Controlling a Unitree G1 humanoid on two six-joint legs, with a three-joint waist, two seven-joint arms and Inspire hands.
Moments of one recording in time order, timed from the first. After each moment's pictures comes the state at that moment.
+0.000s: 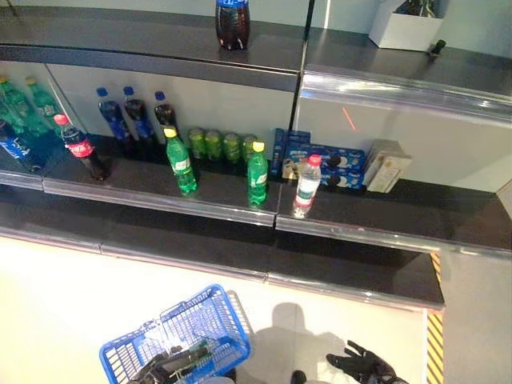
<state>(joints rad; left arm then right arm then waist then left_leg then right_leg) -0.04 0.34 -0.01 1.31 -0.65 -0.07 -0.34 -0.04 -0.29 0.05 1.30 0.45 -0.13 0.28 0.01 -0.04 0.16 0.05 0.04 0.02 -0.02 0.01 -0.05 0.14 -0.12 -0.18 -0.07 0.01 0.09</state>
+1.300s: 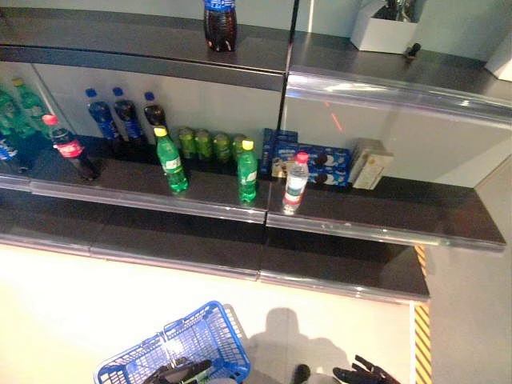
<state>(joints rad) 0.01 0.35 -0.03 1.30 -0.65 -0.01 -0.36 0.01 -0.27 0.04 1.30 0.46 -0.15 0.28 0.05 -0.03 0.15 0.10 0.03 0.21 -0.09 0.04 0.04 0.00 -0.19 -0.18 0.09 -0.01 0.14</state>
